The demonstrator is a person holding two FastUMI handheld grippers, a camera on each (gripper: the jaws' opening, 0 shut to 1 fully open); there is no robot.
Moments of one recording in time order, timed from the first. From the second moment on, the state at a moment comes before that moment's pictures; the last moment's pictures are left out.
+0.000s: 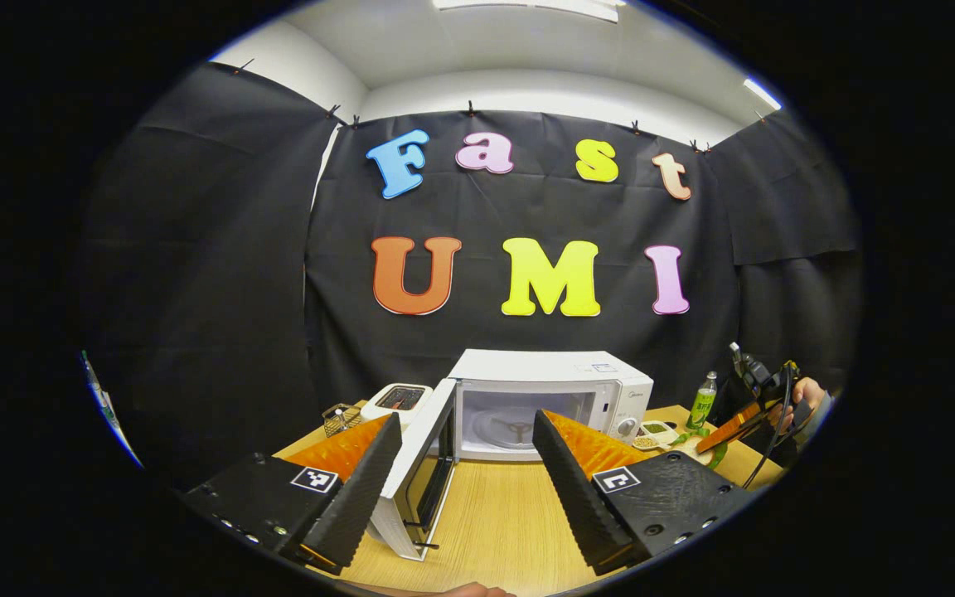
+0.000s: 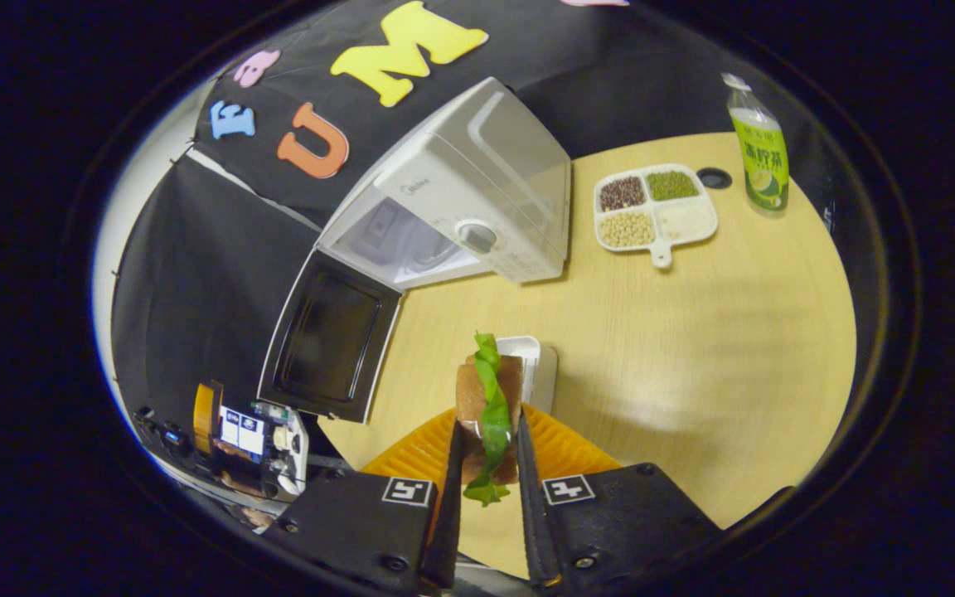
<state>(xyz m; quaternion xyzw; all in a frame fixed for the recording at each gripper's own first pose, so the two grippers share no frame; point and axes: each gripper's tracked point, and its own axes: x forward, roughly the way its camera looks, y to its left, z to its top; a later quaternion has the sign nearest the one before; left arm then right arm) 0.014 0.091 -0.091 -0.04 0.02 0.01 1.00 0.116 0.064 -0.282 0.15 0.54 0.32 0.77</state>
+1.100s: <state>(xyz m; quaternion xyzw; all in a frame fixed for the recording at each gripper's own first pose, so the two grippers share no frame) -0.018 0.138 -0.098 -0.04 0.00 -0.02 1.00 0.092 0.286 -0.261 -0.21 0.23 0.32 0.89</state>
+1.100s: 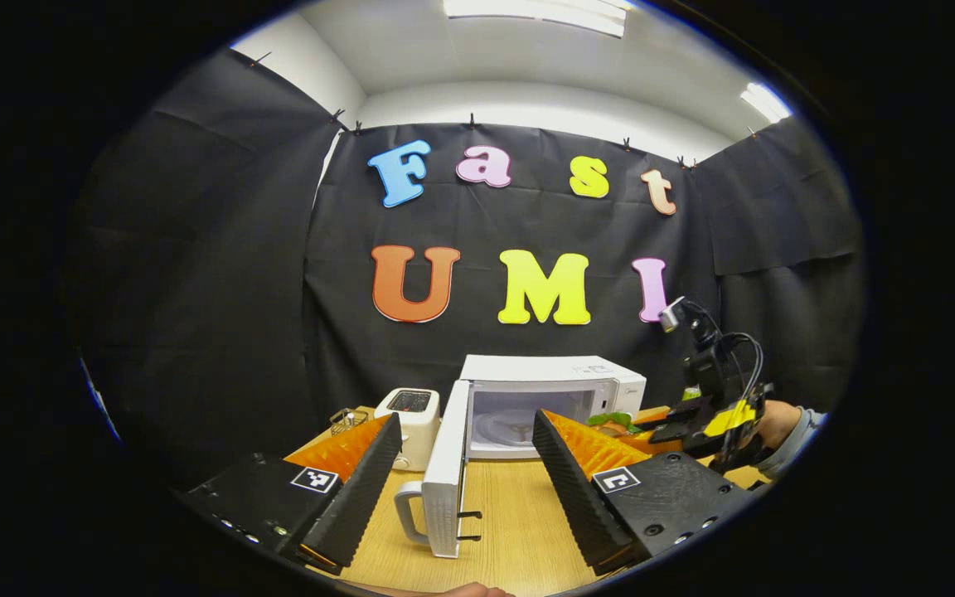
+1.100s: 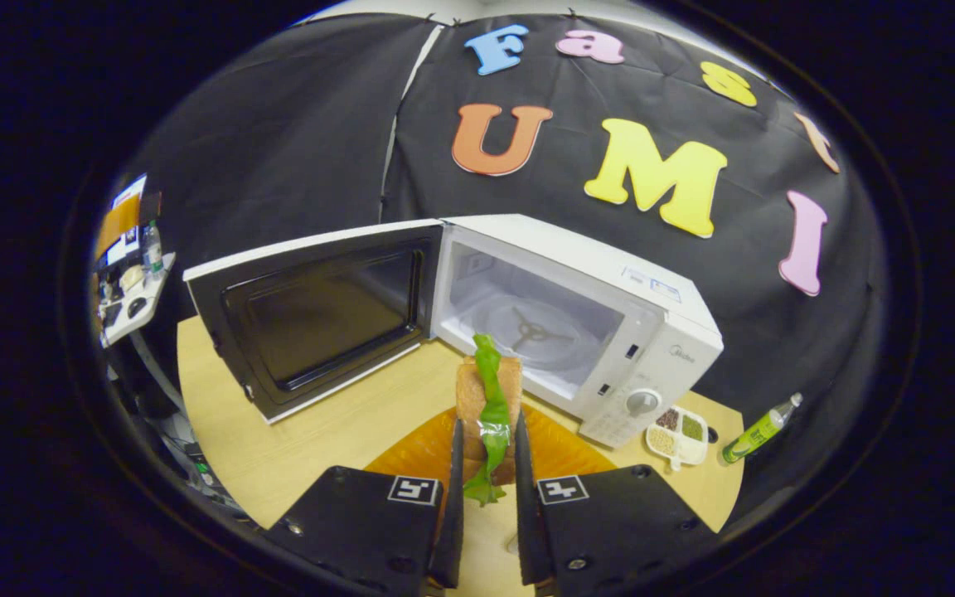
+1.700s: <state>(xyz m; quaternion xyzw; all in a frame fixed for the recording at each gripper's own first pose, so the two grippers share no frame) -0.024 0.144 -0.103 -0.06 -0.01 -0.04 1.00 0.185 0.367 -0.287 -0.10 0.13 0.22 0.96</state>
